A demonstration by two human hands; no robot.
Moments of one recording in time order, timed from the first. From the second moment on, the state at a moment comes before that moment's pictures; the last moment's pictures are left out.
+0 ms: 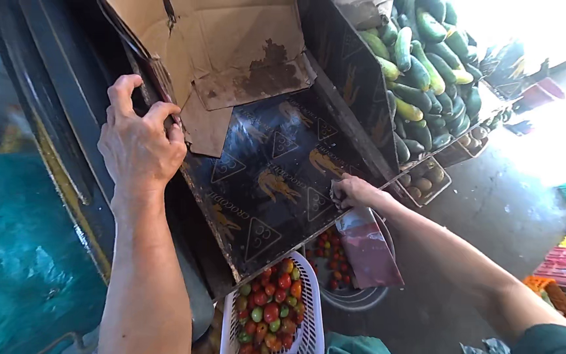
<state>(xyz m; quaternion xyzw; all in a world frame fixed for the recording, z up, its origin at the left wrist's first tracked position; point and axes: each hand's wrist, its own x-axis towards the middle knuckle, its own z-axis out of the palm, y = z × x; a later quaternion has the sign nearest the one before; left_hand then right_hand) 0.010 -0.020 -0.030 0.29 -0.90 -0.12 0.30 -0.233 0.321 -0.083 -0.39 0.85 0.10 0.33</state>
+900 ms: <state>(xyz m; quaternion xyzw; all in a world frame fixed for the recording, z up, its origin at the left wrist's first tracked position) 0.010 -0.017 -0.034 0.30 -0.90 -0.12 0.31 -0.195 0.389 -0.049 -0.33 0.87 -0.29 -0.22</state>
